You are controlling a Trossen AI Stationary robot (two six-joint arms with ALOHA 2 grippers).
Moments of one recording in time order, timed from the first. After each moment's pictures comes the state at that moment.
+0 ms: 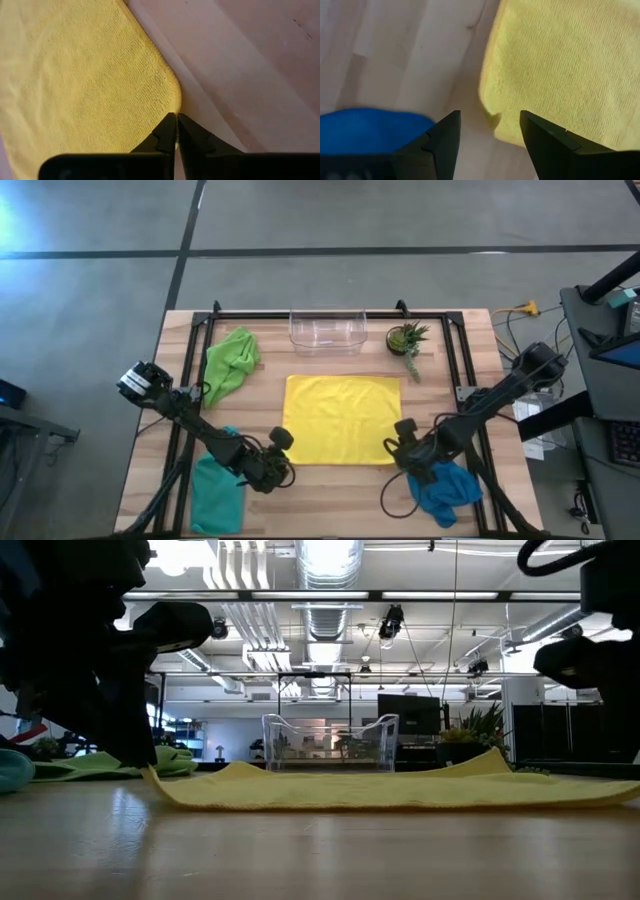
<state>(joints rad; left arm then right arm) -0.62 1.67 0.91 -0.32 -0.42 0.15 0.65 1.46 0.75 -0.56 0.14 0.29</state>
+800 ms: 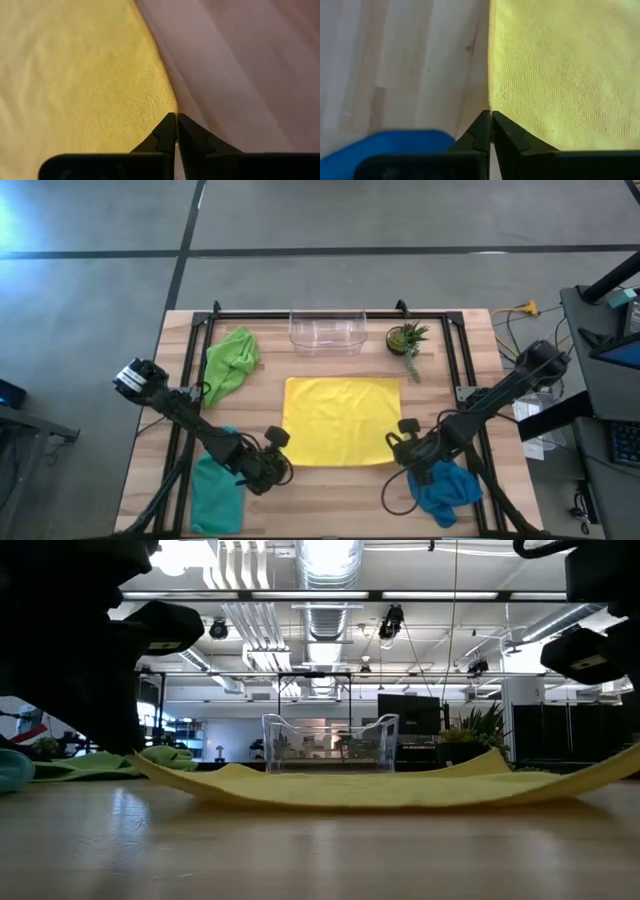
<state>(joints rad) -0.62 1.63 0.91 -0.35 -0.35 -0.03 0.65 1.40 0.75 -0.54 0.13 0.47</state>
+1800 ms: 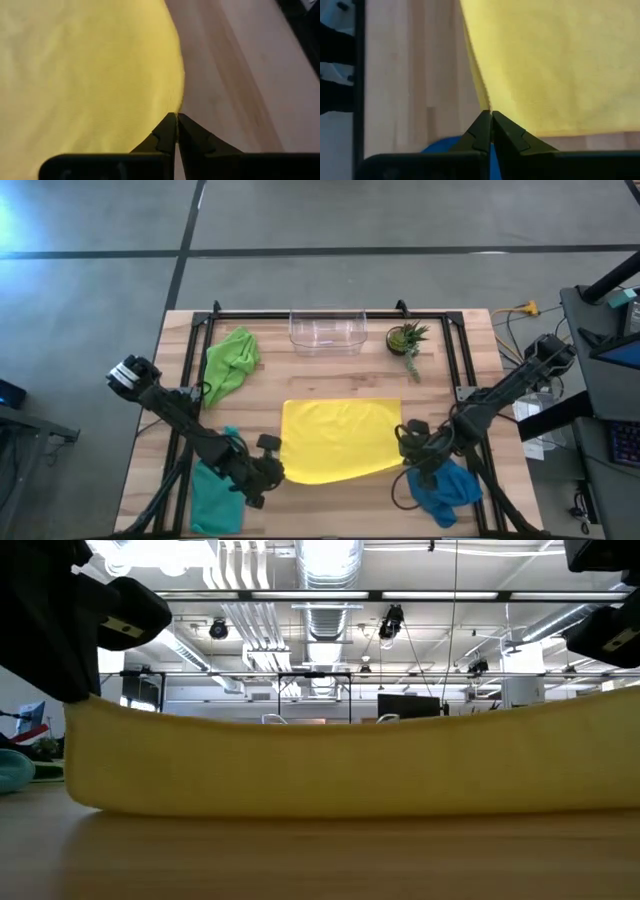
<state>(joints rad) -0.69 1.57 0.91 -0.28 -0.31 -0.36 0.67 1.28 0.75 -0.55 0.08 0.73</state>
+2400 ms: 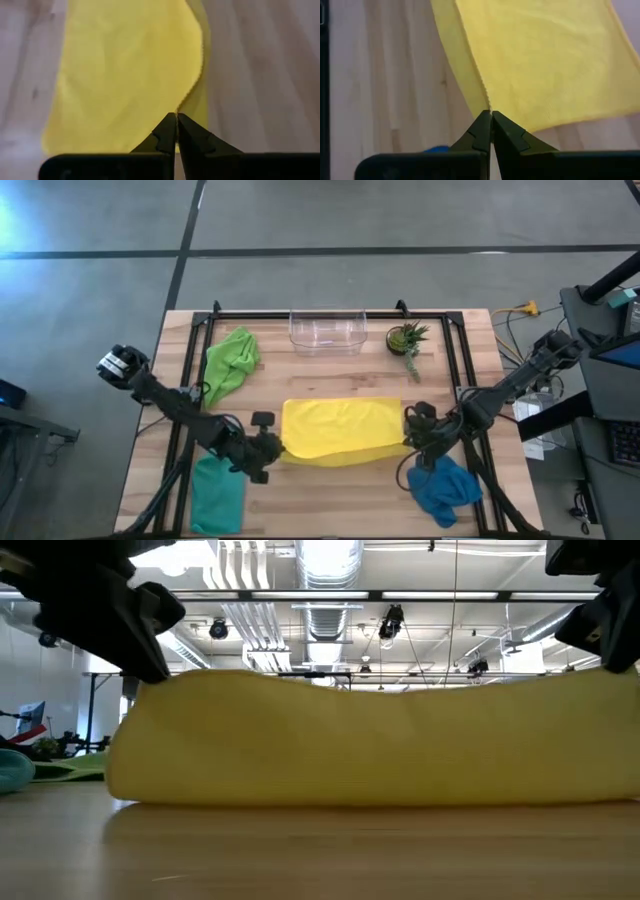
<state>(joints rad) -0.57 1.42 0.84 -0.35 -0.44 -0.36 0.62 1.11 0.70 -0.66 0.24 0.77</state>
